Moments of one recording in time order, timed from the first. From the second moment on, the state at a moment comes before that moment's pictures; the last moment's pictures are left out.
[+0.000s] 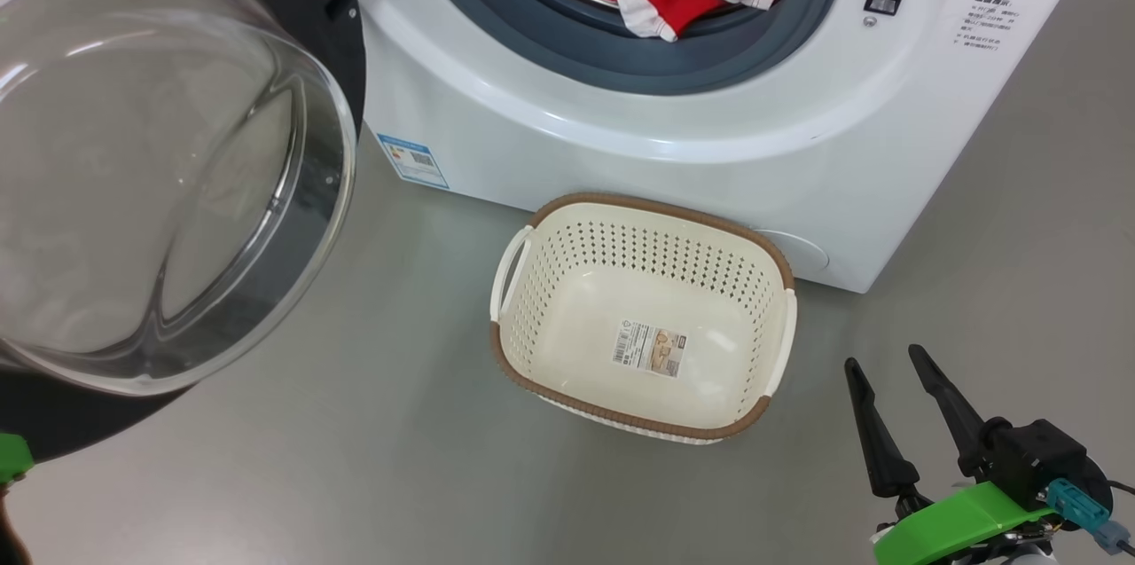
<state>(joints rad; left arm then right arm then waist) -0.42 0.12 0.61 0.50 -0.24 -0.13 -0.26 -0.01 -0.10 0.04 0.22 0.29 0.12 -0.25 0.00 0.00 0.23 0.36</state>
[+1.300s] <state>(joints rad) -0.03 0.05 0.27 0.24 -0.36 -0.13 -0.26 0.04 -0.06 0.02 0.23 0.31 0.12 -0.25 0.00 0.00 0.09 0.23</state>
